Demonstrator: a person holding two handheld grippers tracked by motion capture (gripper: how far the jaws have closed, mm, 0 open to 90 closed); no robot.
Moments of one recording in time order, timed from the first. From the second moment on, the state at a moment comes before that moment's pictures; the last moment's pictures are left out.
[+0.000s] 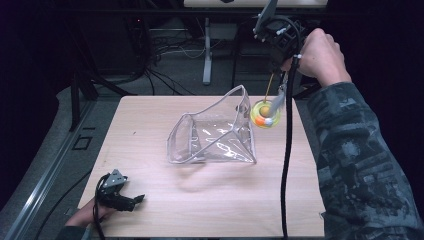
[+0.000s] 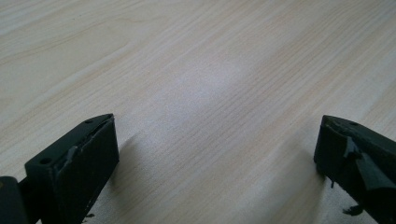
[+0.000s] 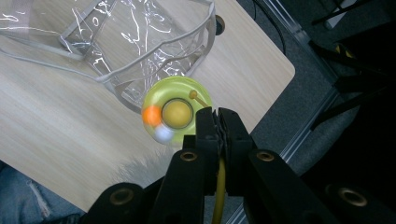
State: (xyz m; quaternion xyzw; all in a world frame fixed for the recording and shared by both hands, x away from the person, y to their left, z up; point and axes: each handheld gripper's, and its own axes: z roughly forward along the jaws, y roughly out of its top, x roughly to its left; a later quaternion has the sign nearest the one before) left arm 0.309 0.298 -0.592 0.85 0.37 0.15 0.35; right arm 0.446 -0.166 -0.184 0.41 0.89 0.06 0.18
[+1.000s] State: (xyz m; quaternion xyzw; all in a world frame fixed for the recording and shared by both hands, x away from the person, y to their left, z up) left arm 0.309 0.297 -0.592 0.85 0.37 0.15 0.35; right arm 0.445 -0.104 -0.151 0.35 0.91 0.07 0.20
